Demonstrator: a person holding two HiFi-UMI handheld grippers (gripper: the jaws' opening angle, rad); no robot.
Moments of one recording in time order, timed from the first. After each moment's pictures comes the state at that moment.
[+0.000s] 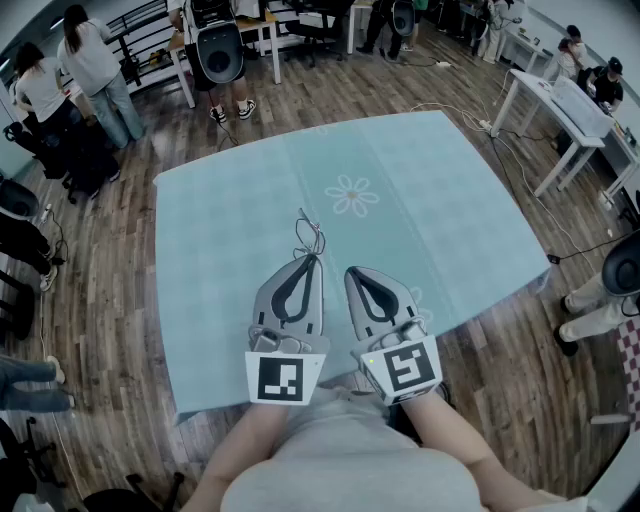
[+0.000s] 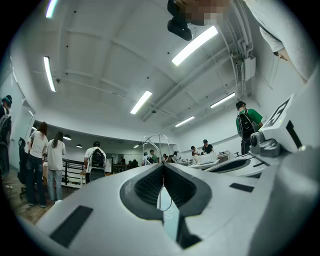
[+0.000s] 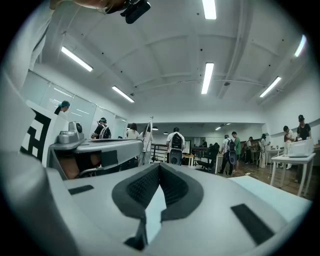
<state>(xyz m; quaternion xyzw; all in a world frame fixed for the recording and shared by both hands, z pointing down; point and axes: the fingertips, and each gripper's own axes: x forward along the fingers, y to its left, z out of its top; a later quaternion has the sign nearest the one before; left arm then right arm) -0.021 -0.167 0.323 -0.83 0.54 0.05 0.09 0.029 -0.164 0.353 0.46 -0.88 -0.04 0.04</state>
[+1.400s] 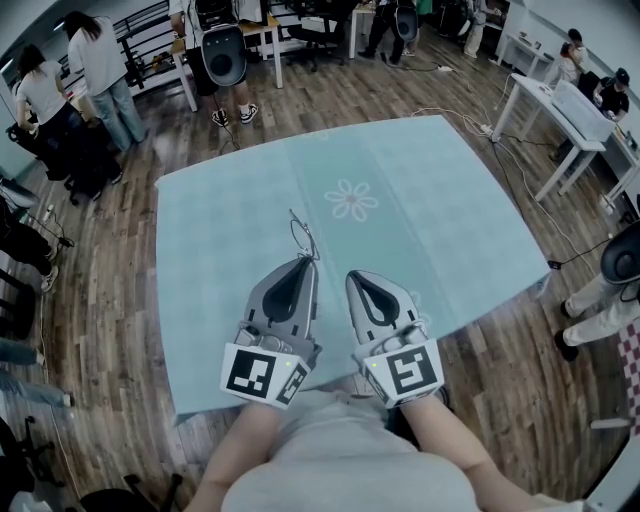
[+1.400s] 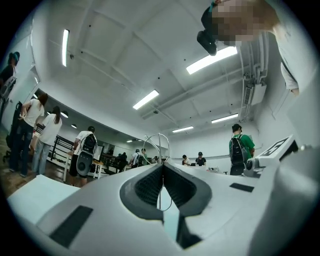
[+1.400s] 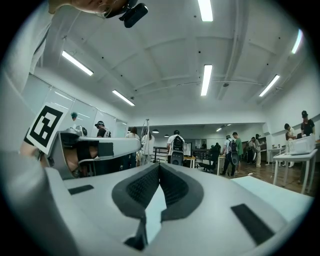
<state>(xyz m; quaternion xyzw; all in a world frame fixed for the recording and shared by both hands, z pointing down) -0.023 -0.164 0.319 -0.86 0.49 0.12 0.00 0.037 -0.161 0.353 0.46 -0.89 -0.04 0.02</state>
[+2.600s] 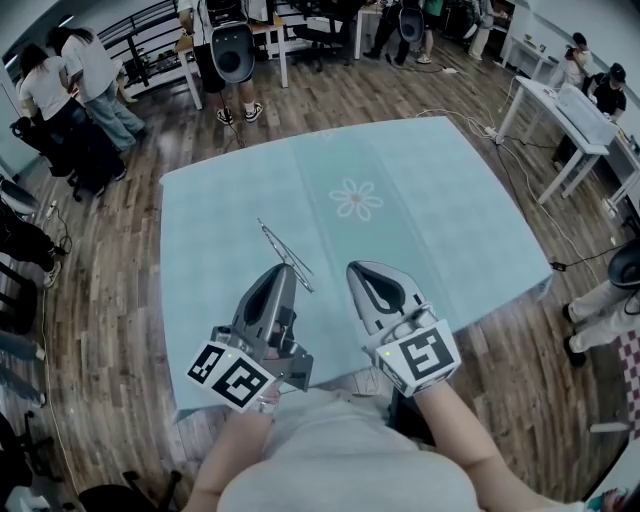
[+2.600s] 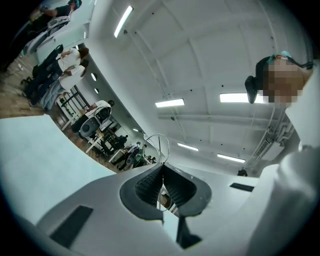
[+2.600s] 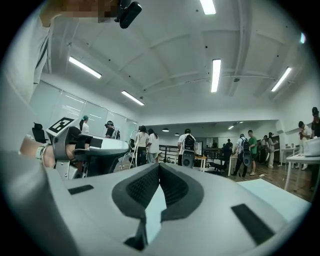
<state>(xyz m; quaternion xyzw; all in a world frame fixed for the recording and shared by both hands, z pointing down) -0.067 -0.154 0.324 -0.83 0.44 0.27 -0.22 0.029 -0.167 0.340 0.39 -0.92 -0.04 0.03</state>
